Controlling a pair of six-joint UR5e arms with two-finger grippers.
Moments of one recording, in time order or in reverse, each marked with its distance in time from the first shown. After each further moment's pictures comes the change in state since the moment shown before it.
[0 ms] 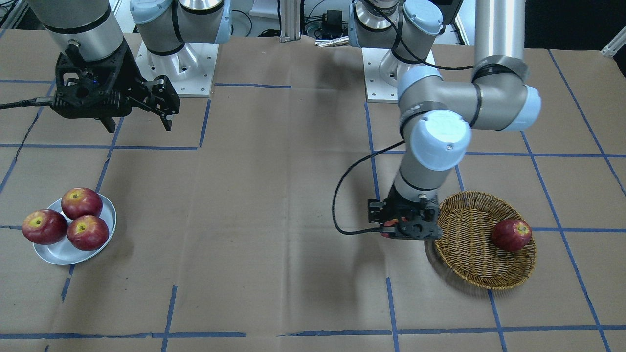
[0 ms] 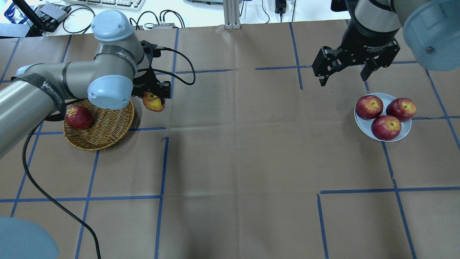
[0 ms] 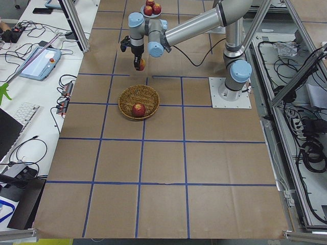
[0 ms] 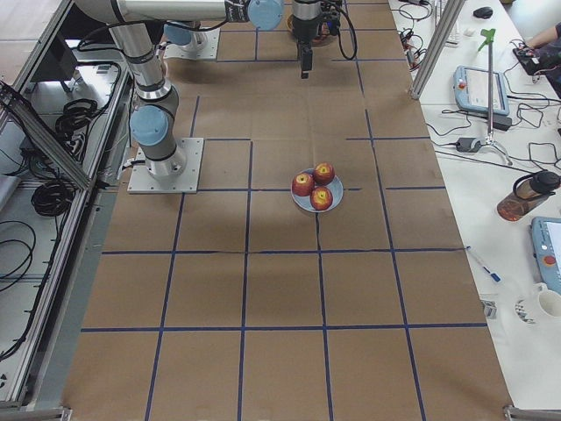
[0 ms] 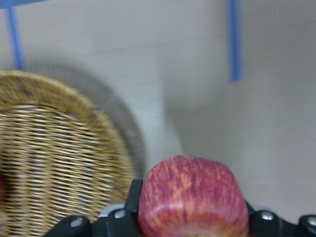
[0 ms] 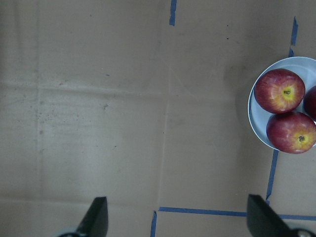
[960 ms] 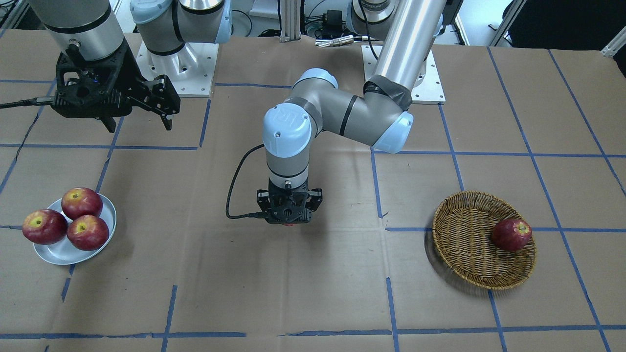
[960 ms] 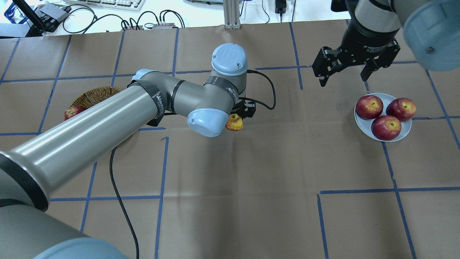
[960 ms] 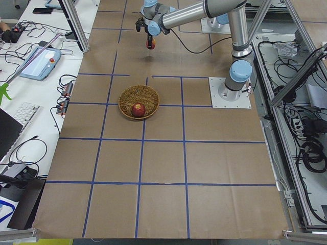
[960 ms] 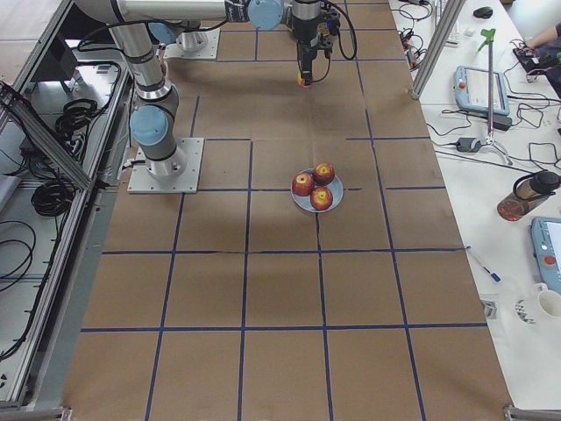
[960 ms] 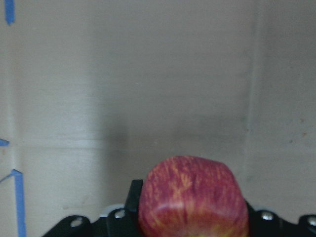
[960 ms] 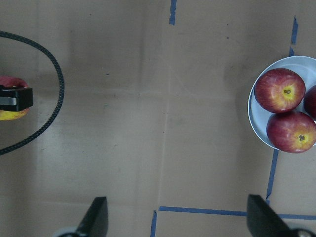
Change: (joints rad) left arm -0.345 -0.174 0.097 0.071 0.001 -0.408; right arm 0.001 0.000 0.000 0.001 0.000 0.000
